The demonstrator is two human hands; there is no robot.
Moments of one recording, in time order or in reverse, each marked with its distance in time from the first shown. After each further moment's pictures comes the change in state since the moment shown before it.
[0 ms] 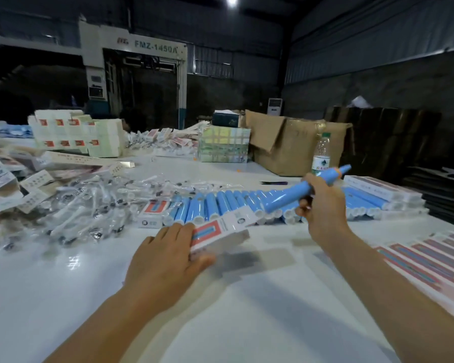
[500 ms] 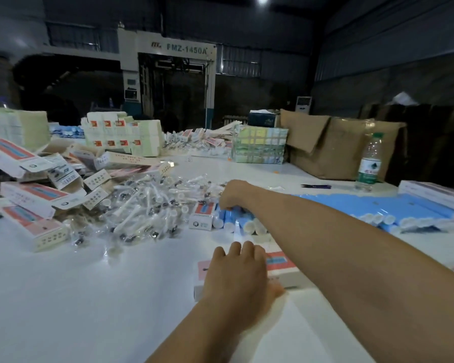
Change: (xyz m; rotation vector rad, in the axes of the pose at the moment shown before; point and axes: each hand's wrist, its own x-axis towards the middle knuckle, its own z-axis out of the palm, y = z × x) left_hand -0.004 0.005 0.012 0.184 -0.192 0.090; right_hand -0.006 0.077 0.225 -1.874 -0.938 -0.210
